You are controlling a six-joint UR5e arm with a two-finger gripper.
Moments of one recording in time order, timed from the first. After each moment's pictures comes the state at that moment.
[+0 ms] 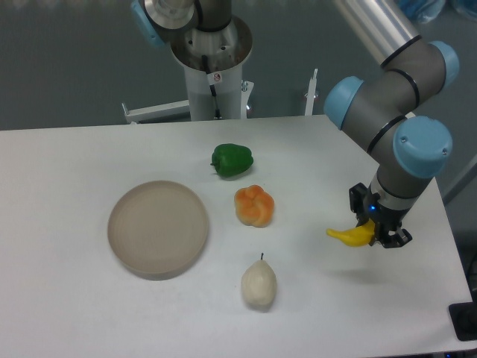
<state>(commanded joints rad) 2.46 -2.14 -1.30 -1.22 1.55 1.64</state>
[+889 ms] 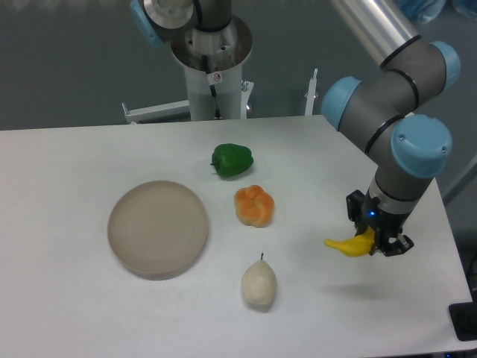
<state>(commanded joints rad) 2.45 -2.15 -1.27 -1.20 1.49 1.58</state>
